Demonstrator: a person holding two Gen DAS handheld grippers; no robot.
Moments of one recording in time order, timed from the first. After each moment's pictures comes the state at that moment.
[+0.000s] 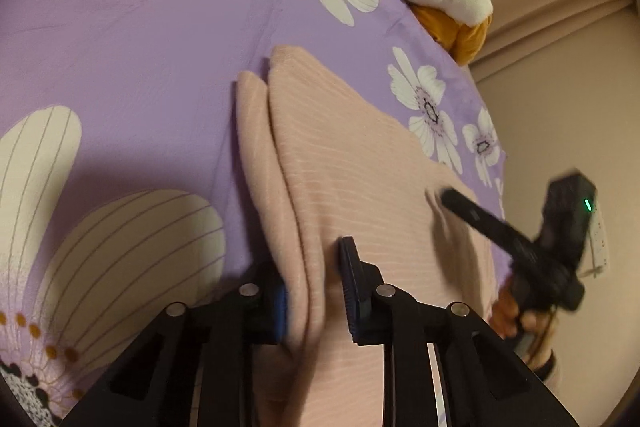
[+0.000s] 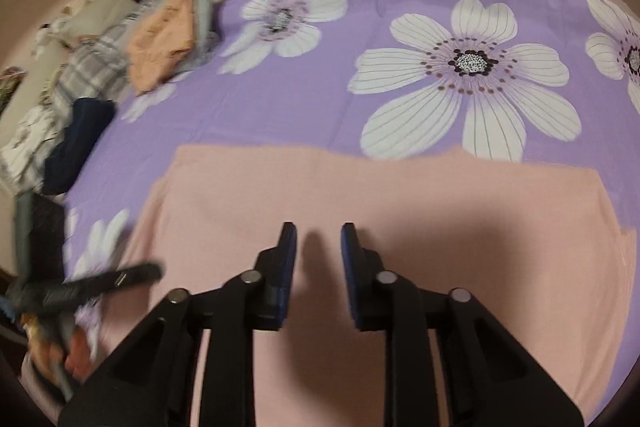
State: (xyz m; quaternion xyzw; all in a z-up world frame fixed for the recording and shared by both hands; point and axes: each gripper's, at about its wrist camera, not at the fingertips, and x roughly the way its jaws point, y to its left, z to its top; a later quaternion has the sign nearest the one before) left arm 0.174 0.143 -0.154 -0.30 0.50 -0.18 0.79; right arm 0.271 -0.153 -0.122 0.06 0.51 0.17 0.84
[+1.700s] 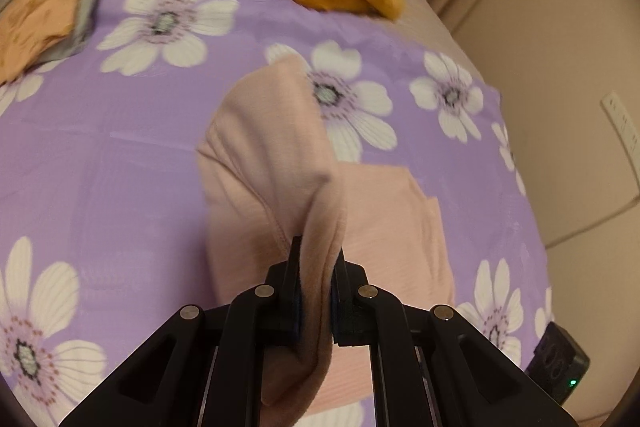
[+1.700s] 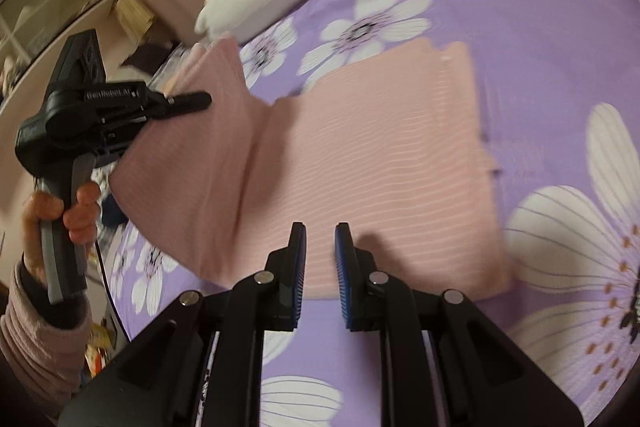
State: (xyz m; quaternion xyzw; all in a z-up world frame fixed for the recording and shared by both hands) left arm 0.176 -0.041 -0.044 -0.12 0.51 -0.18 0.83; right arm 0.072 -0.297 -0.109 0.25 0.43 0.17 0.85
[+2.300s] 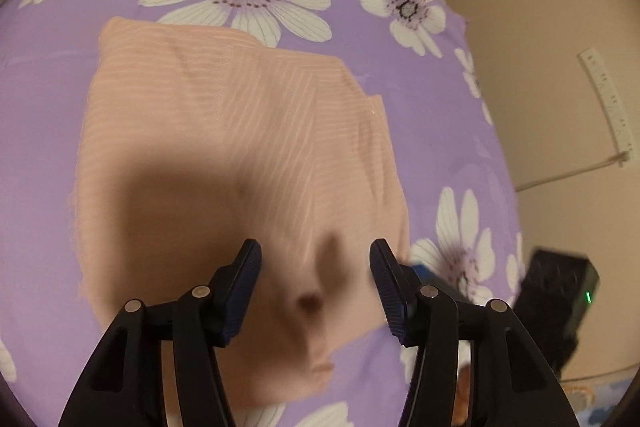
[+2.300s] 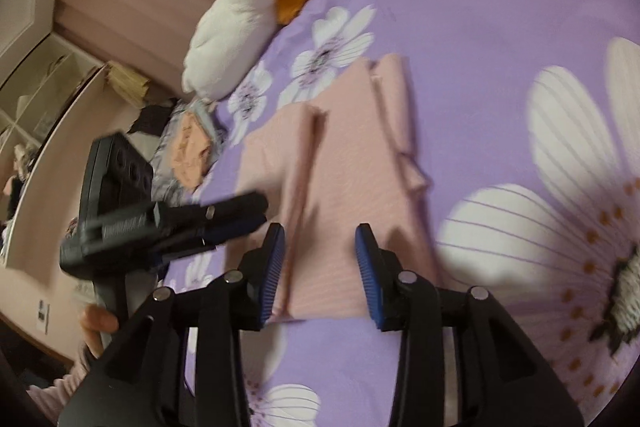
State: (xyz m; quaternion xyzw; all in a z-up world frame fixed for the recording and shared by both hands) left arm 0.147 -0.084 -0.080 -0.14 0.58 -0.26 0.76; right arm 0.079 -0.335 -0.109 0.35 0.41 0.18 0.82
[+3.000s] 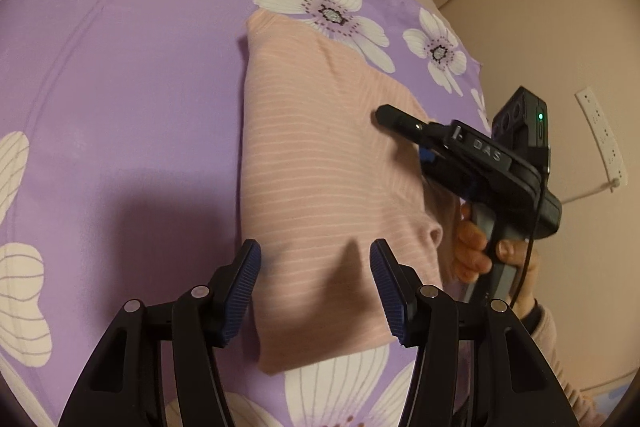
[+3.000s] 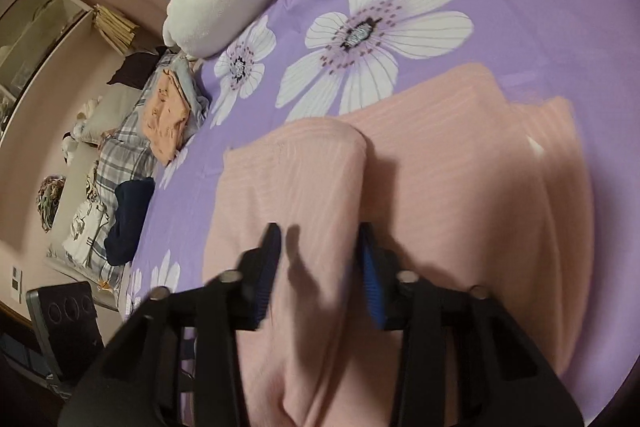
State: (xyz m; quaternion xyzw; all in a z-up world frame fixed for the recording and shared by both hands) left arm 0.135 0.007 -0.095 -0.19 0.55 -0.24 0.78; right arm 0.223 -0.274 -0.133 0.27 0.47 0.20 0.82
